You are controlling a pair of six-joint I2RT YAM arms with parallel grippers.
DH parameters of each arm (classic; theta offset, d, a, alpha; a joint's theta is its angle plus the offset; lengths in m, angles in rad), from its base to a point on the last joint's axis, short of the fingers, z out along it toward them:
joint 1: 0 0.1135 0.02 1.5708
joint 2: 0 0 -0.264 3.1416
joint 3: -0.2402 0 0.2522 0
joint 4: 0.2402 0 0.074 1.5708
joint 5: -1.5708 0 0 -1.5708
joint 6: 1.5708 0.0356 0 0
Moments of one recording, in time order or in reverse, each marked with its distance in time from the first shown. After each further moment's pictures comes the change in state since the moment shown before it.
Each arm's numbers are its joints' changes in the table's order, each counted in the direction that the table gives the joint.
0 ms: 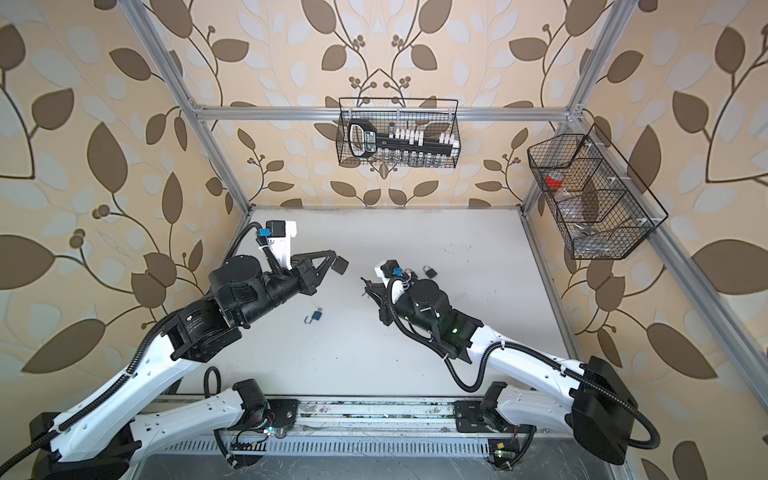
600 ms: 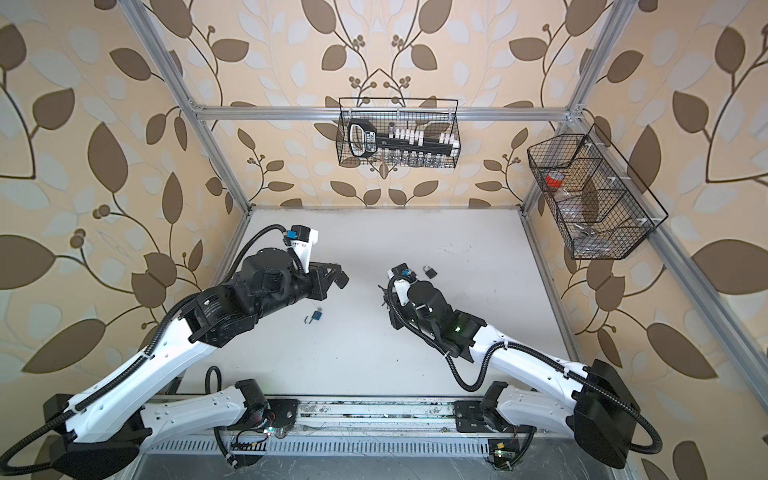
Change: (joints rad) left arm 0.000 -0.142 -0.082 0.274 0.003 0.069; right arm -0.023 0.010 -0.002 0.314 -0.162 0.169
